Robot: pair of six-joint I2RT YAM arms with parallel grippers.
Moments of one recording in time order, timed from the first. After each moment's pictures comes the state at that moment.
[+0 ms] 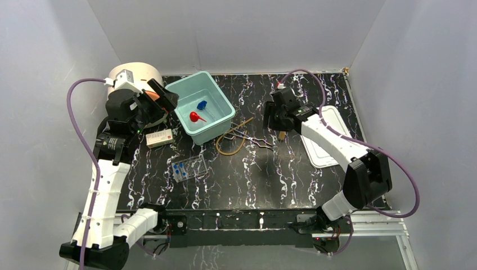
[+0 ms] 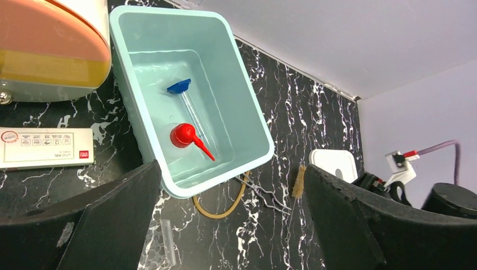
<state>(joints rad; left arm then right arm) -0.16 0.97 1.29 -0.64 -0.02 -0.62 0.56 1.51 1.24 -0.58 0.06 0.50</state>
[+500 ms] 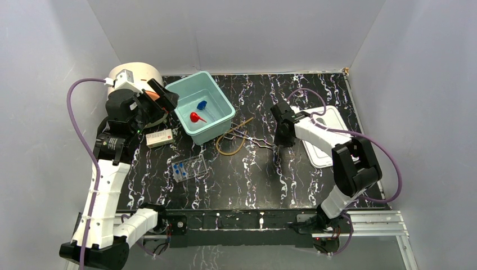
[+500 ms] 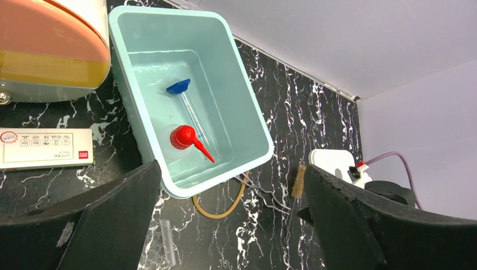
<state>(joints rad) -0.16 0.97 1.29 -0.64 -0.02 -0.62 0.51 1.63 1.11 -0.67 0.23 0.64</state>
